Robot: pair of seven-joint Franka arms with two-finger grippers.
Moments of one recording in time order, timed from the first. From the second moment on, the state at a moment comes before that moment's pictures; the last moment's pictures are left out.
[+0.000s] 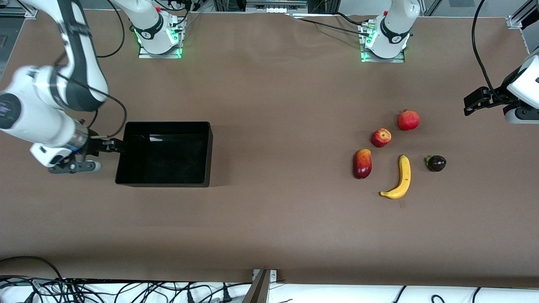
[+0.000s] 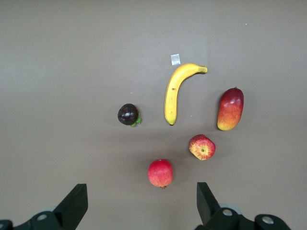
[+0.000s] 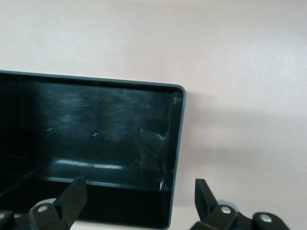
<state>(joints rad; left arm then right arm) -0.06 0.00 0.08 -1.65 0.08 1.63 0.03 0.23 0.26 -0.21 -1.73 0.08 1.91 -0.10</state>
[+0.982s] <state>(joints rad) -0.06 0.00 0.08 -1.65 0.08 1.61 0.03 0.20 -0.06 -0.16 -1.78 0.03 1.66 -0.10</state>
